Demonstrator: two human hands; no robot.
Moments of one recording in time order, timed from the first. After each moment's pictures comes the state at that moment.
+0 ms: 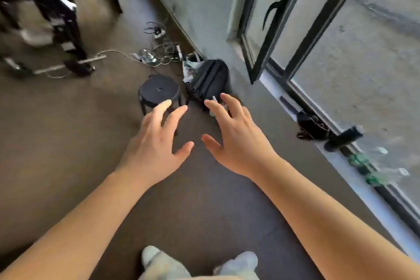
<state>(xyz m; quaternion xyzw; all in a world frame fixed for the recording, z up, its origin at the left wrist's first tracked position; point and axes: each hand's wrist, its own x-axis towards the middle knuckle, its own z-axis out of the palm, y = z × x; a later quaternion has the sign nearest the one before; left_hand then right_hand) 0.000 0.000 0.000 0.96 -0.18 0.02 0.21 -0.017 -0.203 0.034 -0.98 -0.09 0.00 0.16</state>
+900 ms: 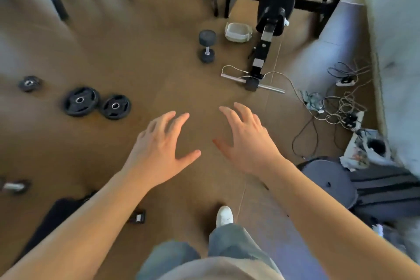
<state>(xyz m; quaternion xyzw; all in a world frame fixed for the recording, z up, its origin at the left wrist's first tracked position) 0.250 0.571 -0.035 0.97 0.21 -0.02 0.11 0.406 0.401 -0.026 -0.89 -0.40 0.15 0.16</state>
